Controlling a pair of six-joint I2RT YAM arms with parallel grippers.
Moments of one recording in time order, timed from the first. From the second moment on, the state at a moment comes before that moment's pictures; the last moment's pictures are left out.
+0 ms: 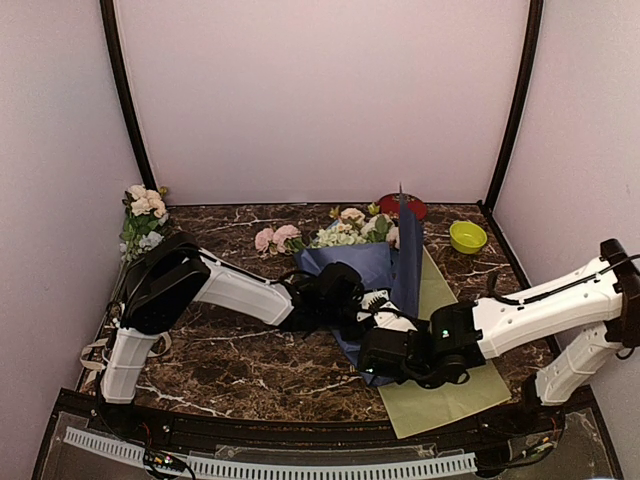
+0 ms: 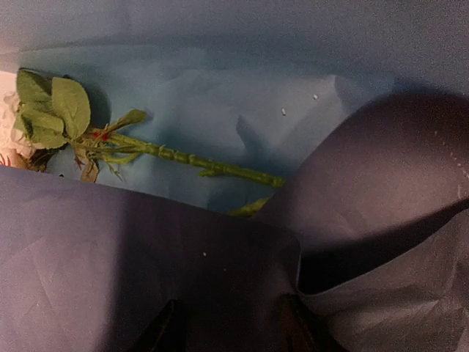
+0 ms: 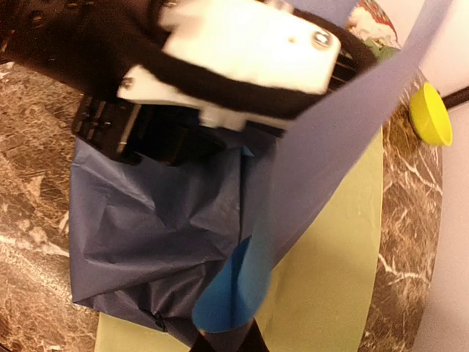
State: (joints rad) left arm -1.04 2.24 1.40 0.19 0.03 0.50; right arm 1.38 1.49 0.93 -0.82 0.74 0.74
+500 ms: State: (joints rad) left arm -0.94 2.21 1.32 0.25 0.24 0.33; right arm 1.41 1.61 0.92 -0.58 0.72 0.30
